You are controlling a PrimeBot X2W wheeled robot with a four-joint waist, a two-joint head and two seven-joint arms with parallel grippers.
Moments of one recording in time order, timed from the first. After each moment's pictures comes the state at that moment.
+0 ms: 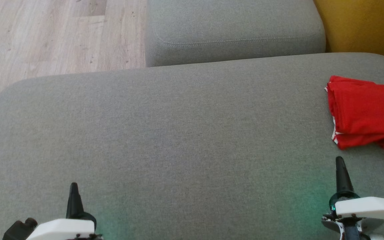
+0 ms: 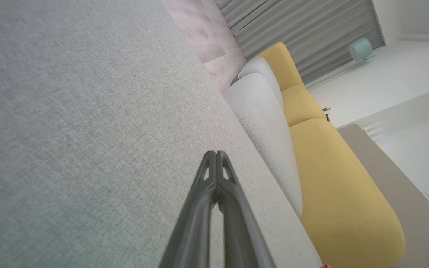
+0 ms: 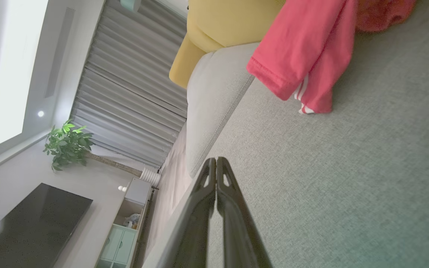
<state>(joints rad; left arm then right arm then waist) 0.06 0.07 -0.06 0.24 -1.13 -0.04 -0.05 0.05 -0.06 -0.01 0.25 1.08 0.13 -0.05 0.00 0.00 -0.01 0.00</state>
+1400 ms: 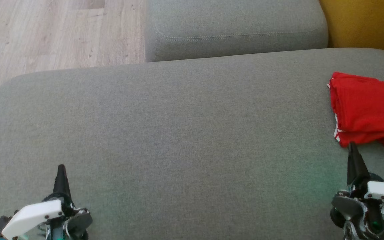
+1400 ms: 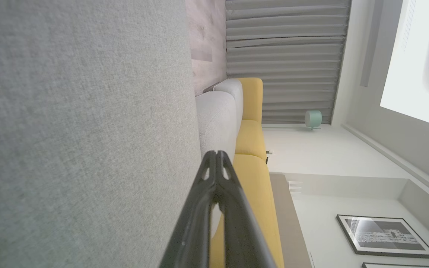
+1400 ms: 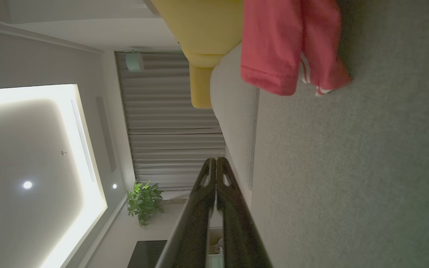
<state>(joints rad) -0.04 0.07 0.03 0.27 -1.61 -0.12 0.07 -0.04 -0.06 -0.09 0.27 1.60 0.13 0.07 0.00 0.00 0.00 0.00</state>
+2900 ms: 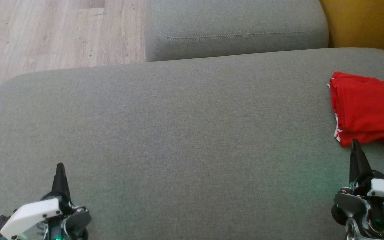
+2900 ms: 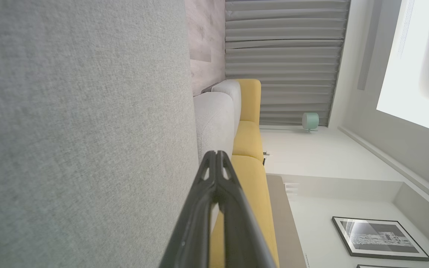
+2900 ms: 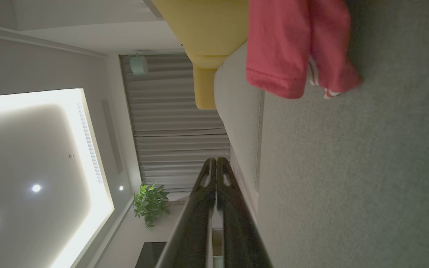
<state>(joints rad) -0.05 0.06 0.05 0.27 -1.64 -0.12 0.09 -0.06 -0.06 -0.11 0.28 1.64 0.13 0.09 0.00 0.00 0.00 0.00</state>
